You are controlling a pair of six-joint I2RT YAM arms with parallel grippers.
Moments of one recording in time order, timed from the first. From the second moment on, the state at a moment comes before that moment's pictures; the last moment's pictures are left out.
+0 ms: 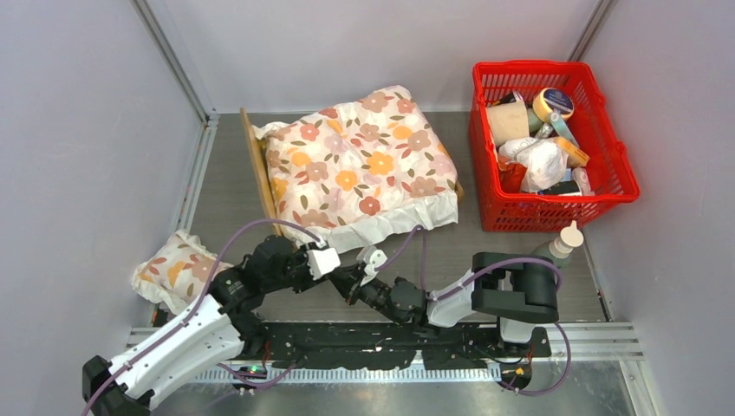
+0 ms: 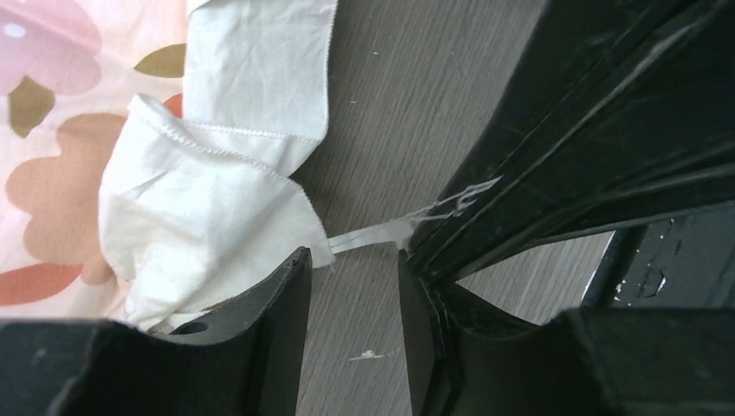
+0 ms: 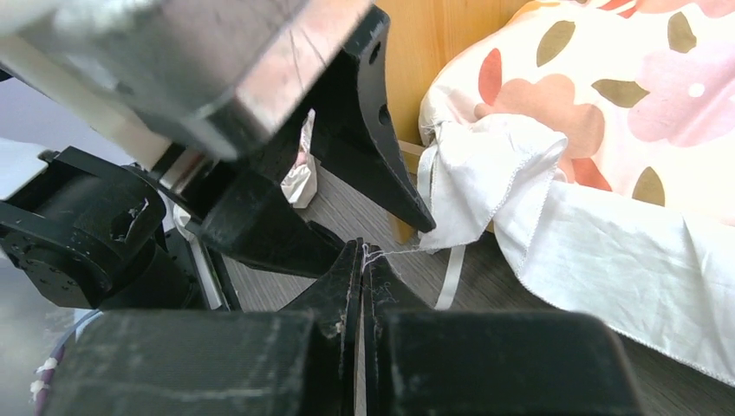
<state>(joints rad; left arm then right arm) -0.75 0.63 0.47 -0.49 0.17 0.49 1.41 1.74 0.49 1.39 0.42 0.16</state>
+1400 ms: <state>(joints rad) -0.39 0.56 0.85 -0.84 -0.31 -0.40 1.38 1.98 0.86 0.95 0.60 0.36</state>
